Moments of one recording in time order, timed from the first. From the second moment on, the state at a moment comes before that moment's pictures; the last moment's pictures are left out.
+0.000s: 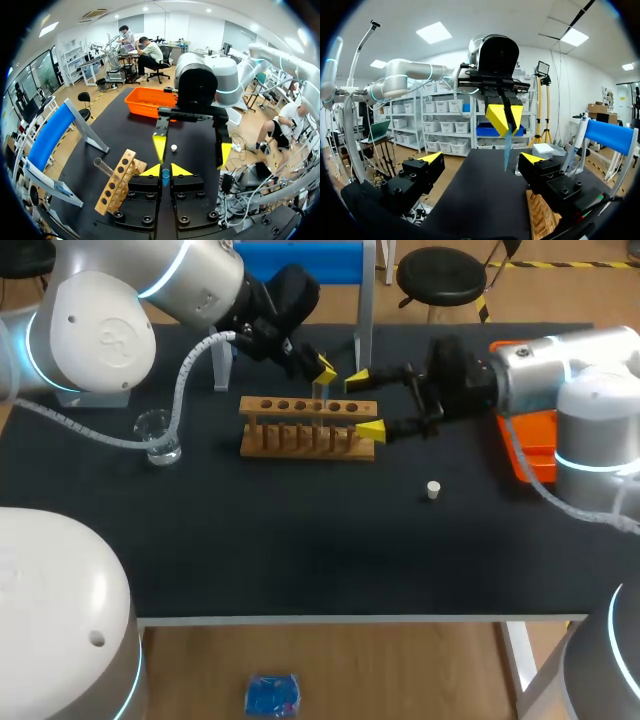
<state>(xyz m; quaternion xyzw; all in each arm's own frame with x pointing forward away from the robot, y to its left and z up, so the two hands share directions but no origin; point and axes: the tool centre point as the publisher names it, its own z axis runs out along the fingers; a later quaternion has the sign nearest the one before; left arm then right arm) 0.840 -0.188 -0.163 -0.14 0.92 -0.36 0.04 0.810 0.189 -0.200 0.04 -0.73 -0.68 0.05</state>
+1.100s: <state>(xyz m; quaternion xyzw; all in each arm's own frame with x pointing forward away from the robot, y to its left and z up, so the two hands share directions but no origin) 0.840 -0.188 -0.163 -0.14 0.92 -0.36 0.04 0.826 0.228 -0.194 0.05 -0.69 -0.72 0.06</state>
